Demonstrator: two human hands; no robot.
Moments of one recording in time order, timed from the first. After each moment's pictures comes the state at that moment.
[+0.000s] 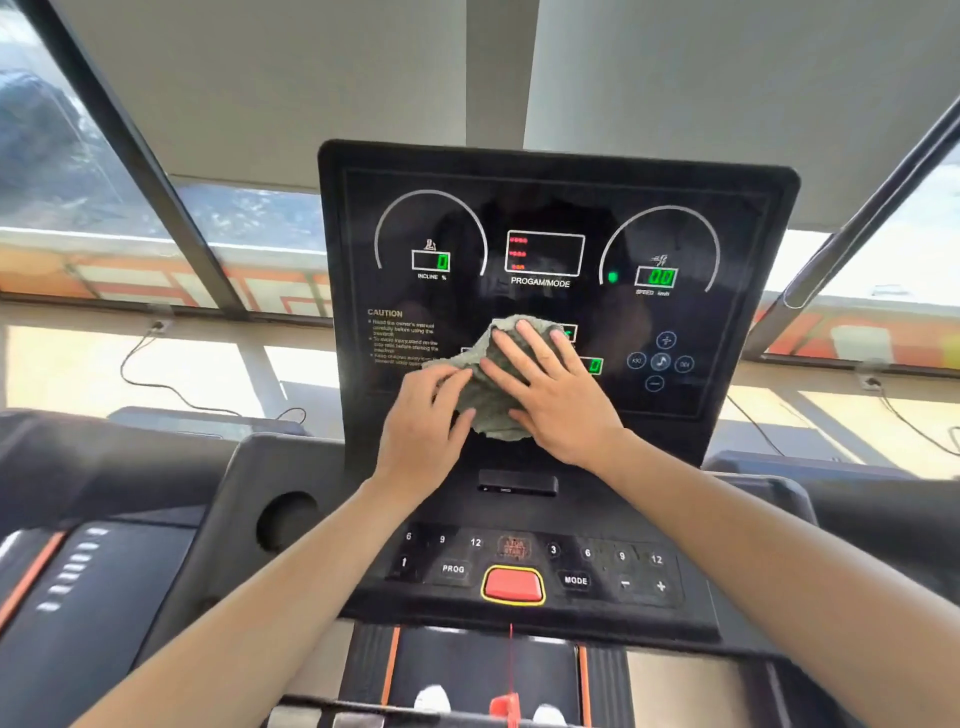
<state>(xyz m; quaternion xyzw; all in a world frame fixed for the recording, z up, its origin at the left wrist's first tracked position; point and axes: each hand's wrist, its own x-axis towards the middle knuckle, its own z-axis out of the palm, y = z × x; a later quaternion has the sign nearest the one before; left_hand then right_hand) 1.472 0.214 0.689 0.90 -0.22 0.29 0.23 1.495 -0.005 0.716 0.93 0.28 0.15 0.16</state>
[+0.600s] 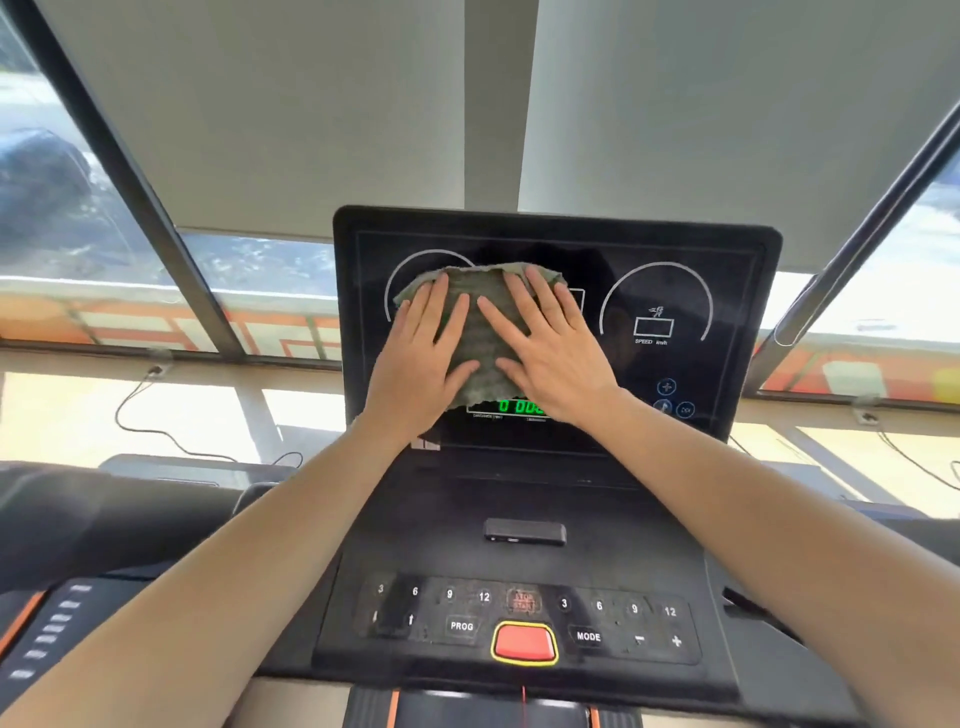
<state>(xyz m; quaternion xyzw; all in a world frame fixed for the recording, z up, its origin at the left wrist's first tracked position) 1.566 0.227 0.766 0.92 -0.26 0.28 0.07 1.550 0.011 0.796 0.94 0.22 0.24 0.13</state>
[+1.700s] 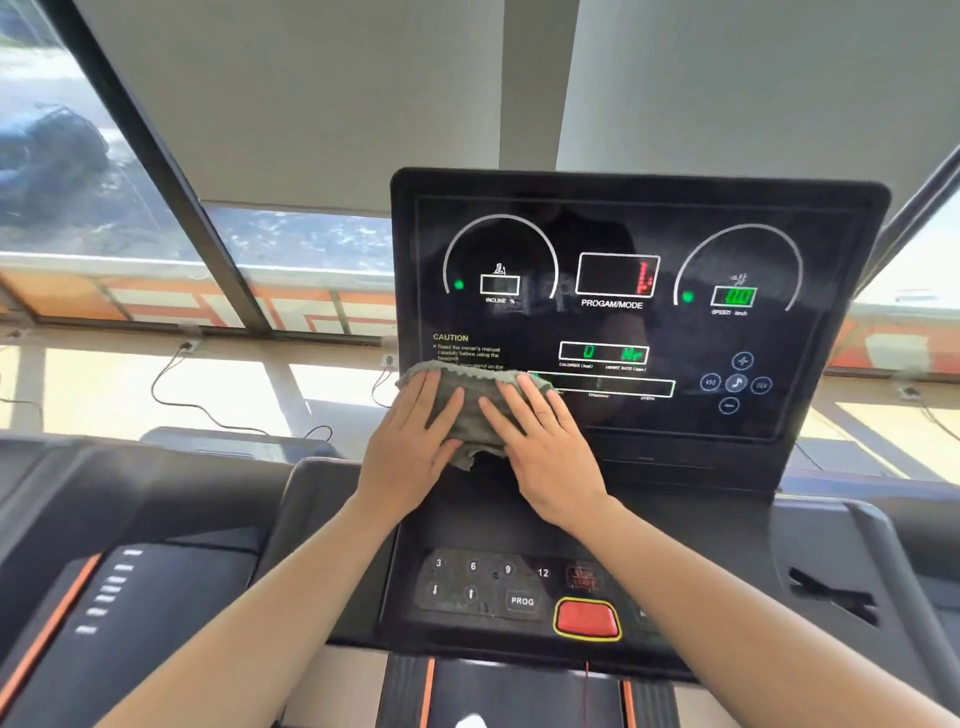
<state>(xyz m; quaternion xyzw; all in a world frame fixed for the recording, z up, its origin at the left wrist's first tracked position) 1.511 0.321 0.652 0.93 -0.26 0.25 0.07 1.476 0.094 0.676 0.96 0.22 0.15 0.05</state>
